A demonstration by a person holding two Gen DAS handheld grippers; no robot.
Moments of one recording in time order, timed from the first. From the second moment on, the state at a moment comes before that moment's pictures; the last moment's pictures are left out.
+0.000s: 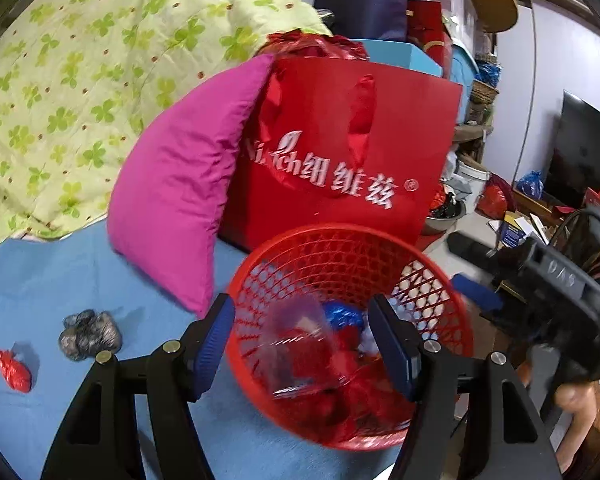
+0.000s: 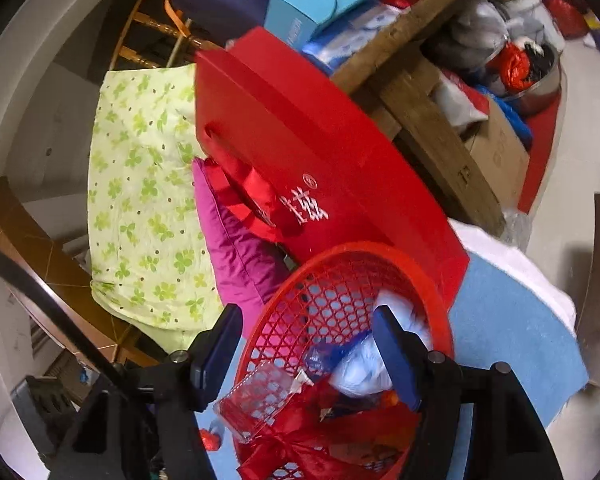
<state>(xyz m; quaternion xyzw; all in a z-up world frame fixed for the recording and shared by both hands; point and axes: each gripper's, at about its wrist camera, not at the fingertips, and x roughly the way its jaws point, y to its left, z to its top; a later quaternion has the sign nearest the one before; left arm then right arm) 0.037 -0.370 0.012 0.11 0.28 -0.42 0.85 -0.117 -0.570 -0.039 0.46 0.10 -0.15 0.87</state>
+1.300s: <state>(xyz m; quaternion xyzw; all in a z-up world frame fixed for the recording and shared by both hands) 0.110 -0.128 -0.034 0.10 0.28 -0.16 0.94 0.027 -0.313 0.000 0.19 0.14 -0.03 0.97</state>
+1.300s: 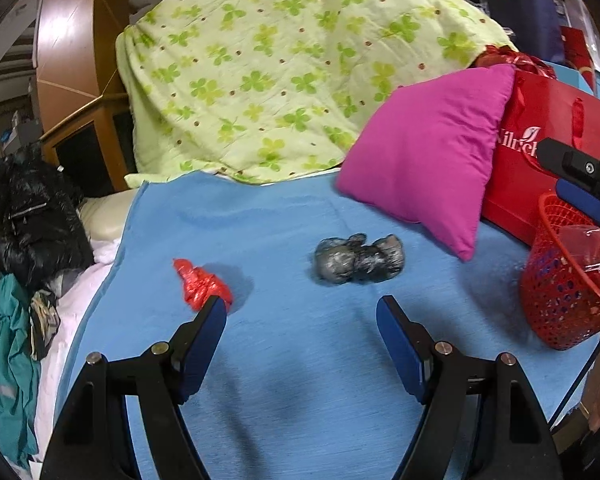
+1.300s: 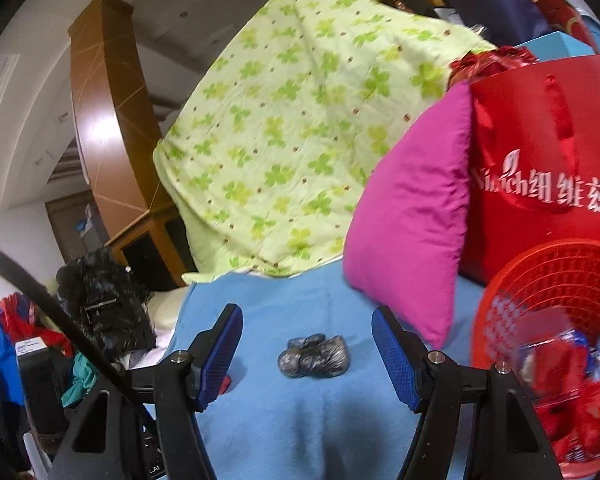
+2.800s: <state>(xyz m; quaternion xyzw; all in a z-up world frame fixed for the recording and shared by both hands) 0.162 -0.055 -0.097 0.05 0.34 -0.11 0.93 0.098 -0.235 -0.046 0.12 0.24 0.02 0.96</state>
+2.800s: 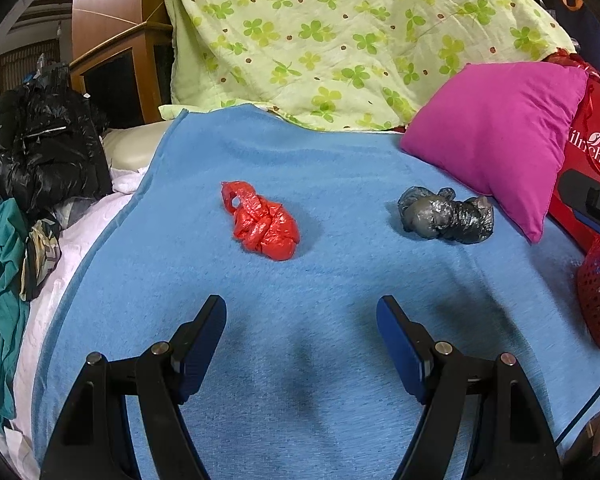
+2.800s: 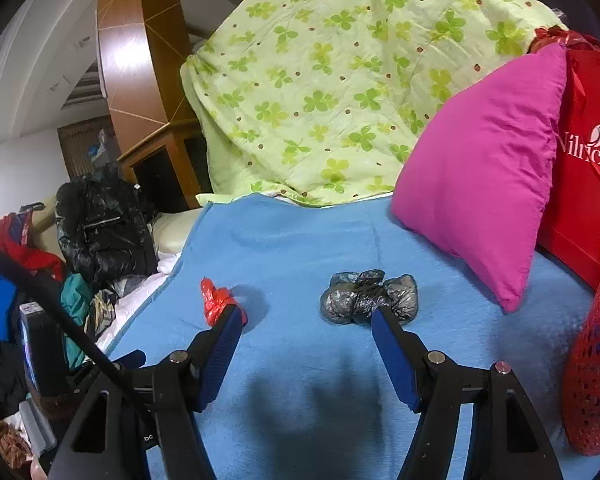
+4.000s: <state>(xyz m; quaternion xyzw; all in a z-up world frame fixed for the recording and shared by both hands) 0.201 -0.041 -0.131 0.03 0.41 -0.09 0.91 0.199 -0.281 -0.101 0.13 0.31 -0.03 0.94</state>
